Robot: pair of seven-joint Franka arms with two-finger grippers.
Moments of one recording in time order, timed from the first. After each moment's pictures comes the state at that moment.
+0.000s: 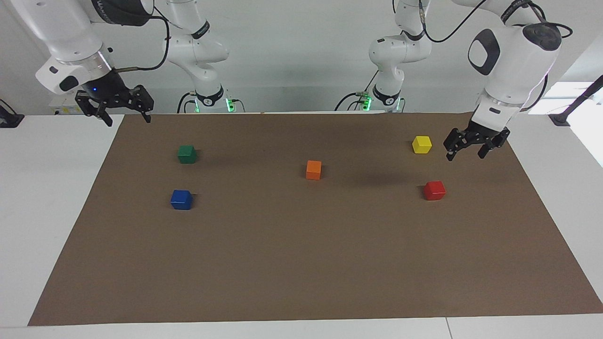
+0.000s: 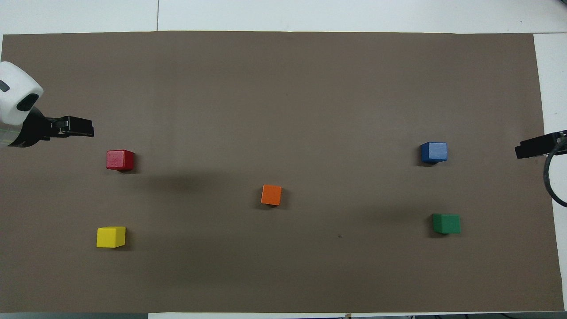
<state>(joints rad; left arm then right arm) 0.10 -0.01 -0.11 -1.90 0.00 1.99 -0.01 0.06 -0.08 -0.14 -1.69 -0.02 1.58 -0.19</state>
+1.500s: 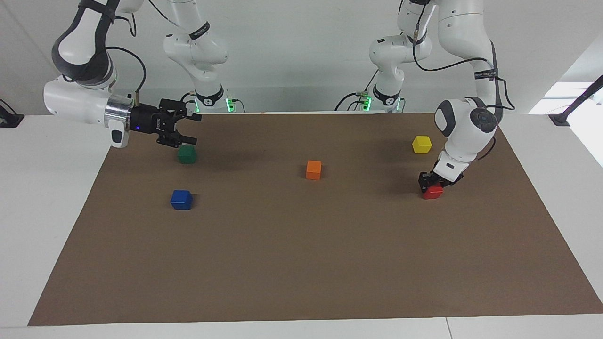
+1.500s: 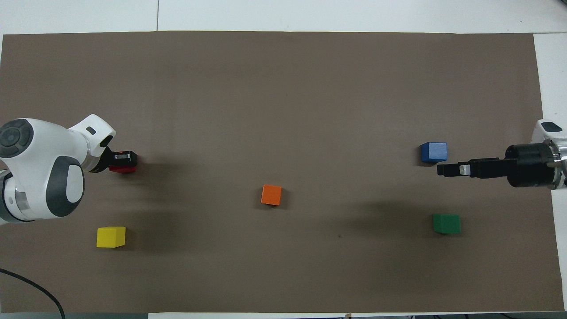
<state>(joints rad) 0.10 0.15 -0.12 -2.17 -0.01 2.29 -0.07 -0.13 -0.06 -0.14 -2.15 1.17 1.48 -0.66</state>
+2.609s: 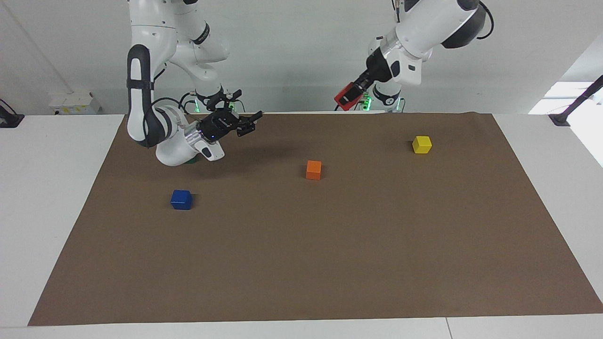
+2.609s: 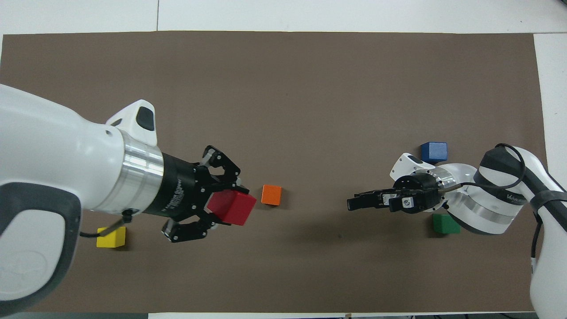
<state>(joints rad) -0.11 -0.13 -0.34 -1.74 -0.63 1.62 -1.41 0.14 0.19 -0.13 -2.37 1.84 0.96 -0.96</state>
